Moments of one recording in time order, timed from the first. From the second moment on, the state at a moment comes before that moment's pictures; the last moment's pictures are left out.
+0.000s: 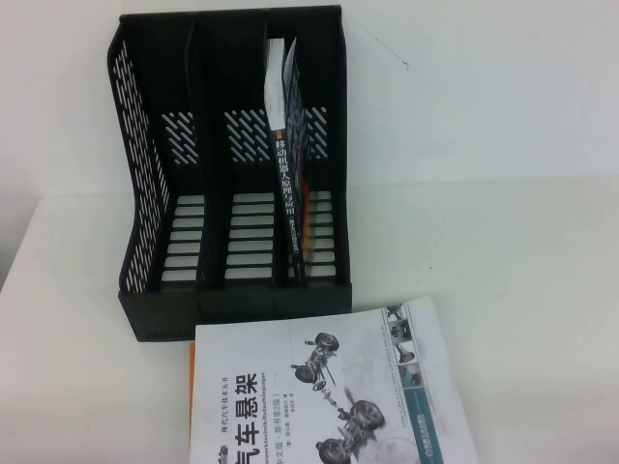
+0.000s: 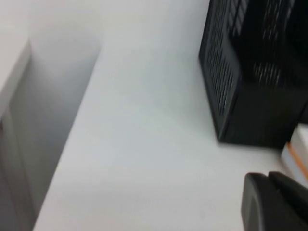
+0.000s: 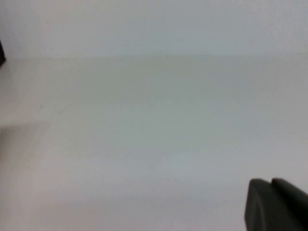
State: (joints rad) right arm 0.01 -0.01 0.03 -0.10 0.36 0.10; left arm 0.00 -0.01 0.02 -0.02 0.33 -0.18
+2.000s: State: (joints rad) right arm 0.01 0.70 -0.64 0.42 0.80 -0.19; left arm 0.00 0.53 -0.57 -0.16 0.72 -0.13
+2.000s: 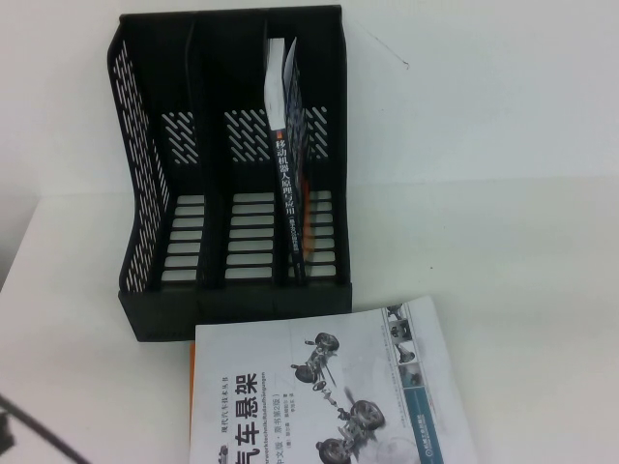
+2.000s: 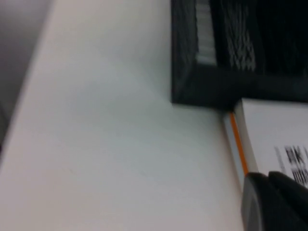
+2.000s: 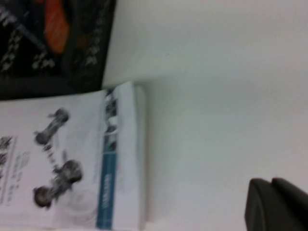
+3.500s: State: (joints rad) right arm 0.48 1.77 -0.92 0.88 0.52 -0.64; left arm 0.00 0.89 -0.57 -0.52 0.72 0.09
